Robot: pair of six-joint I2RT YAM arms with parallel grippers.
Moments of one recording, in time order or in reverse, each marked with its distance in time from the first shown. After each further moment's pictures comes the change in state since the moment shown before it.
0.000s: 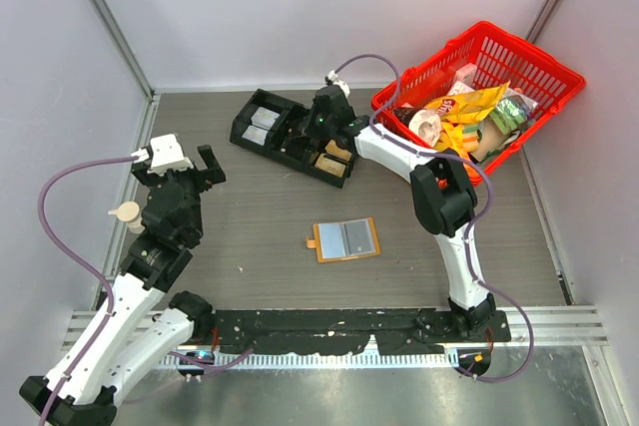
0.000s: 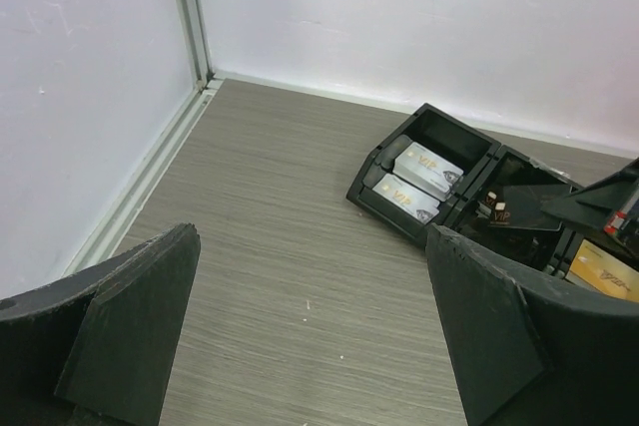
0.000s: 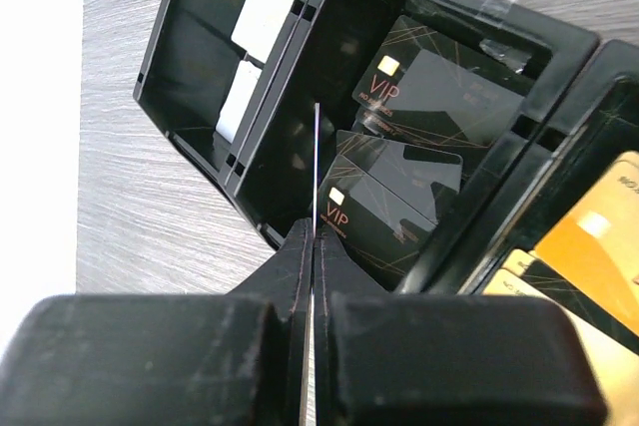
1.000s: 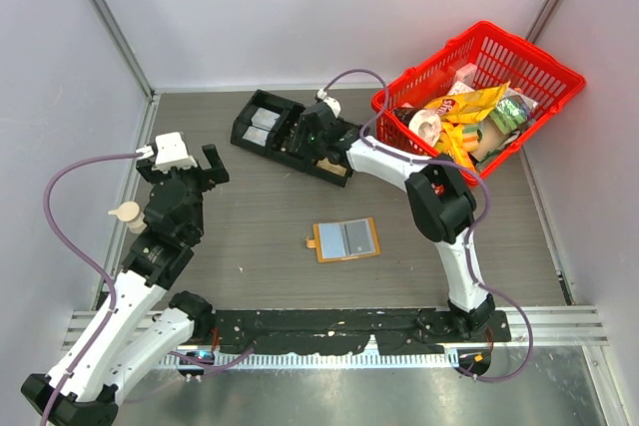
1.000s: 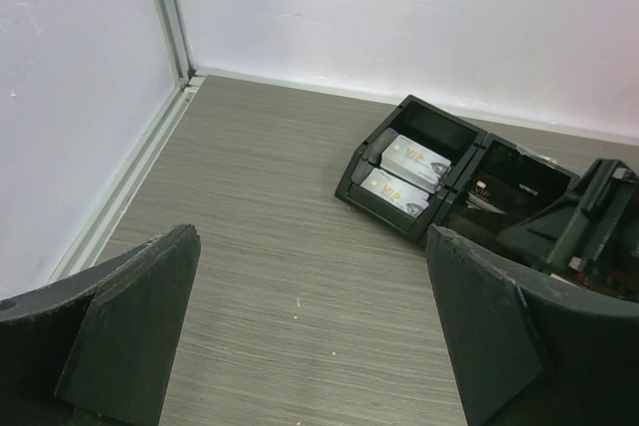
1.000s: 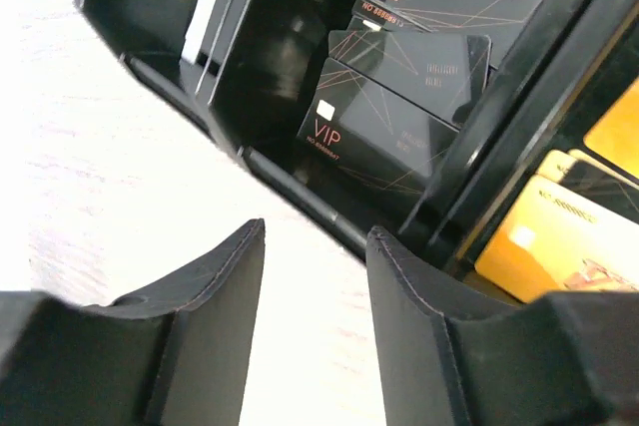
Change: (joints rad) left arm 0.016 0.014 -0.003 -0.001 0.050 -0.005; right arm 0.073 0.012 -0.061 -0.023 0.068 0.040
